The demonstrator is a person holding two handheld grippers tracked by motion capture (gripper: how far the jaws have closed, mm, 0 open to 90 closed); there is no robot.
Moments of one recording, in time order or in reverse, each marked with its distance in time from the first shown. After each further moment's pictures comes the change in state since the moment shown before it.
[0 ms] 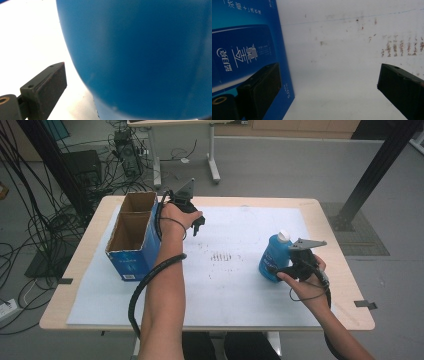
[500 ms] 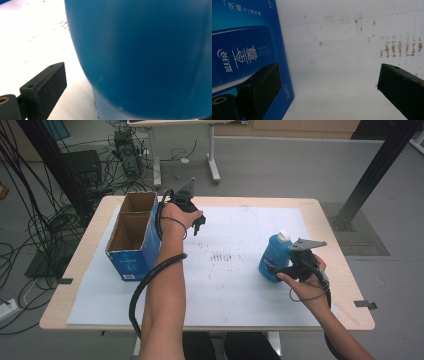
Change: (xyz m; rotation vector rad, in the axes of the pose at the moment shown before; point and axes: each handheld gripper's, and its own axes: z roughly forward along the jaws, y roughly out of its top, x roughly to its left) left arm -0.001 0.001 -0.002 -0.003 -0.002 0.003; right arm 0.001 0.001 -0.001 -0.012 -0.003 -0.014
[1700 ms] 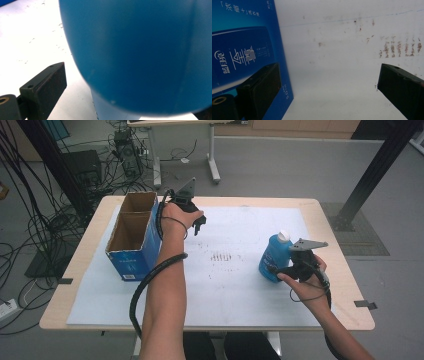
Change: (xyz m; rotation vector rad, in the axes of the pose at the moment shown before) left arm -0.002 0.001 0.001 0.004 0.001 0.005; right arm -0.001 -0.003 0.000 -0.011 -0.001 0.010
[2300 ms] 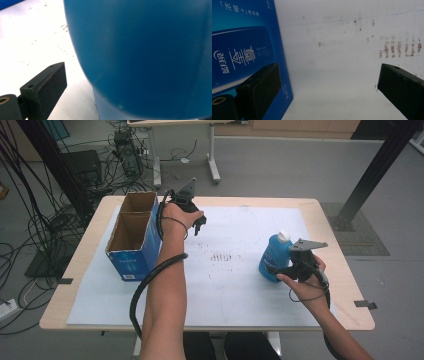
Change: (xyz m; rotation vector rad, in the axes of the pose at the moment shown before) left arm -0.001 0.000 0.001 -0.002 0.005 -0.006; right arm 0.000 0.000 0.001 -0.014 0.010 0.006
